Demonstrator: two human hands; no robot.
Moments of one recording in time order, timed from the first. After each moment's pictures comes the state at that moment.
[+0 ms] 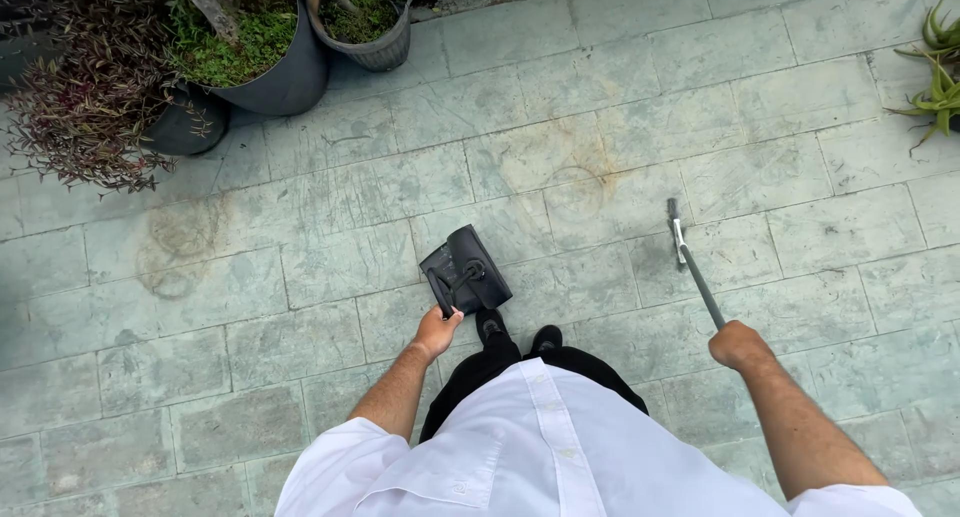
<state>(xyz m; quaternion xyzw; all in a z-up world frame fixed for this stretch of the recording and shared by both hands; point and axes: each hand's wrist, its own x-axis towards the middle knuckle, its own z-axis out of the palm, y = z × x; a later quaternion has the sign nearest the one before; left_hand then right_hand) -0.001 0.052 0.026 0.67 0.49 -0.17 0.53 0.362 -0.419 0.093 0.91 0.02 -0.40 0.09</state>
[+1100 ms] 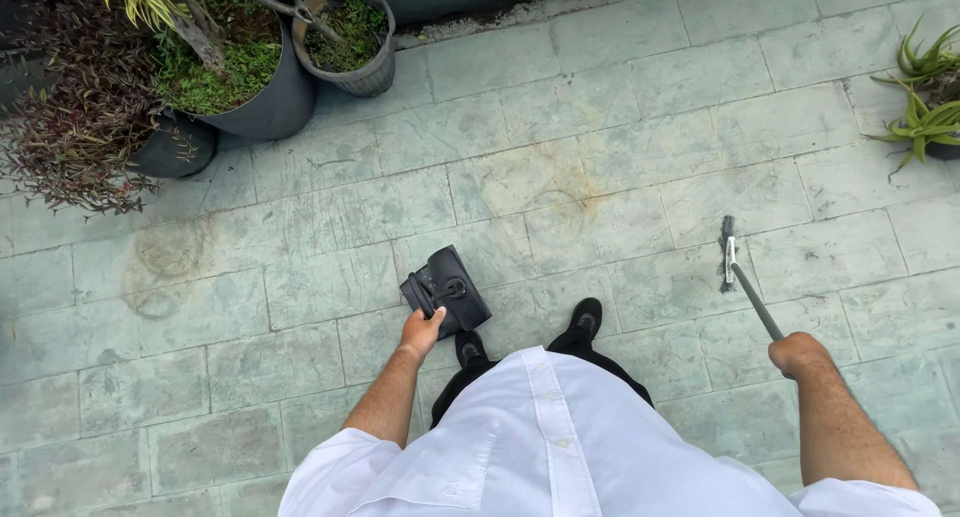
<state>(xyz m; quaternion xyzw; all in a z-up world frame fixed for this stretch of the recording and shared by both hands) 0.090 0.034 0.046 0.59 0.59 -0.09 0.54 0.493 -0.486 0.162 0.90 -0.16 -0.41 0.07</state>
